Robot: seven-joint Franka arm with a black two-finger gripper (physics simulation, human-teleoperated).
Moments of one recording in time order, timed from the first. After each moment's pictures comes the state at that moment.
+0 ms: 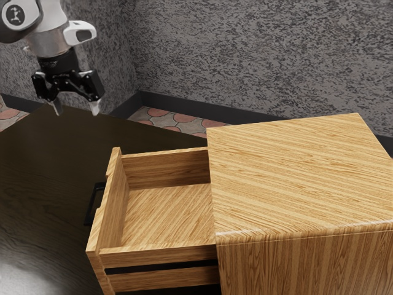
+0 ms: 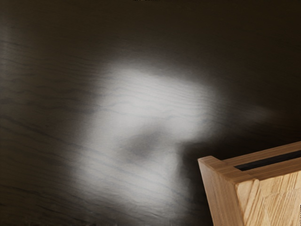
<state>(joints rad) -0.03 -0.30 0.06 -1.86 0.02 1.61 -0.29</state>
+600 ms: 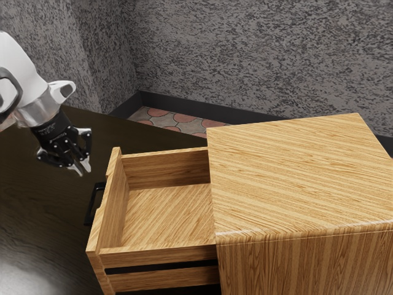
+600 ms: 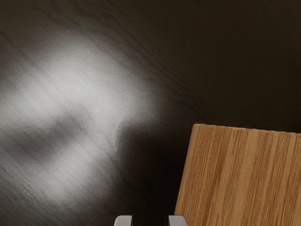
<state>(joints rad) -0.06 -0.61 0.12 -2.44 -0.14 2.00 -0.68</state>
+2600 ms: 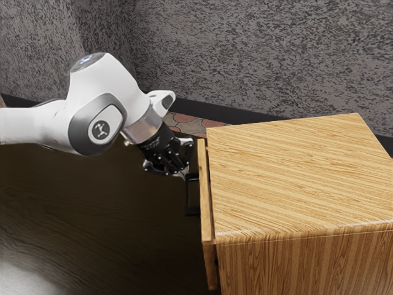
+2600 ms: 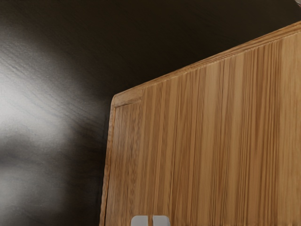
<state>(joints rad) -0.11 -0.28 -0.24 -2.30 -0.35 2.39 -0.77</state>
